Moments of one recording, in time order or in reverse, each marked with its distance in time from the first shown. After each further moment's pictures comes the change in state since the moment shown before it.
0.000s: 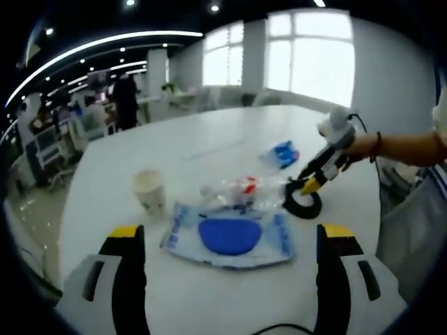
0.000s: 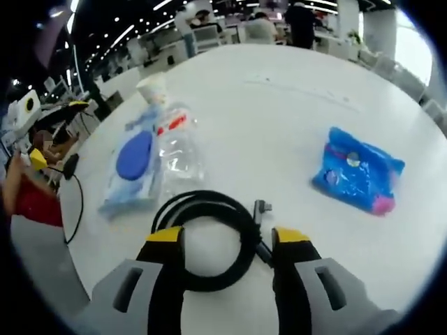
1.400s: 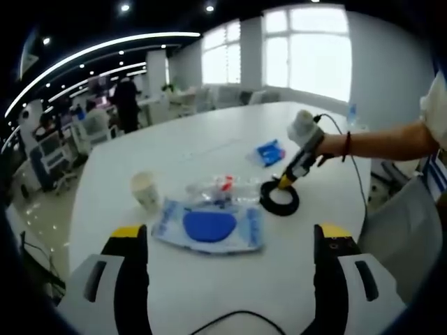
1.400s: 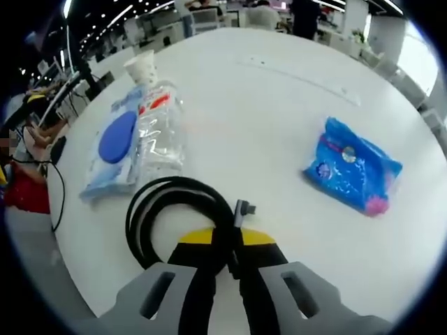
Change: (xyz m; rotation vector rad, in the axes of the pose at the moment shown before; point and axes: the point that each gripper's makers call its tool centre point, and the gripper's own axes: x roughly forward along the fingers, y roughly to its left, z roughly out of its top) left arm -0.039 -0.044 0.000 0.022 0.028 0.018; right arm 0.005 -0.012 -0.014 -0.012 0.105 -0.034
